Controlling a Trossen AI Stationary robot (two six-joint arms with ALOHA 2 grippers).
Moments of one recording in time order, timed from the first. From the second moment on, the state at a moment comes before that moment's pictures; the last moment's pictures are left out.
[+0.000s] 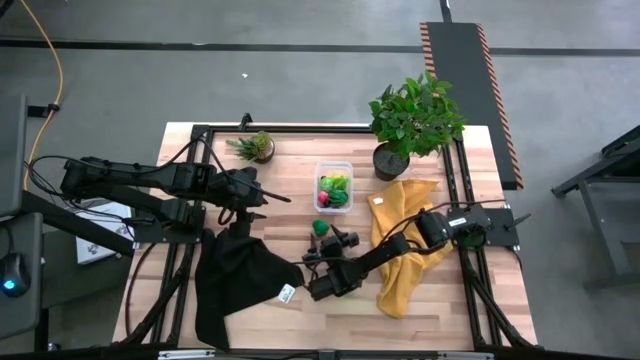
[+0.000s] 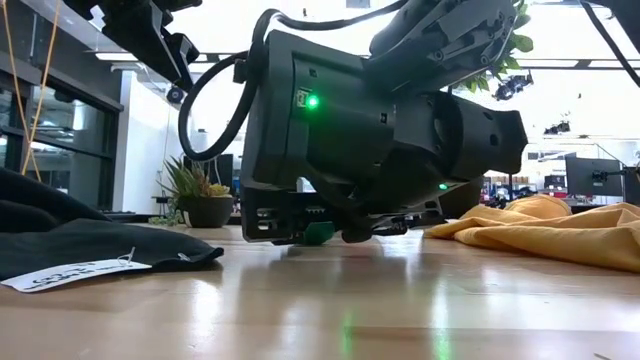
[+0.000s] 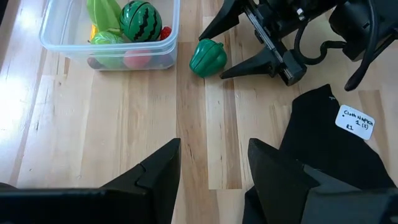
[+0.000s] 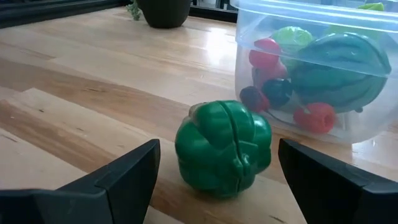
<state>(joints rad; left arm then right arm) 0.08 1.02 0.88 -0.76 -0.04 0.03 0.40 2.46 1.62 -0.59 1.27 1.41</state>
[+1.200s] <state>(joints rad) 0.08 1.02 0.88 -0.76 -0.04 0.03 0.36 2.46 1.62 -0.59 1.21 1.41</state>
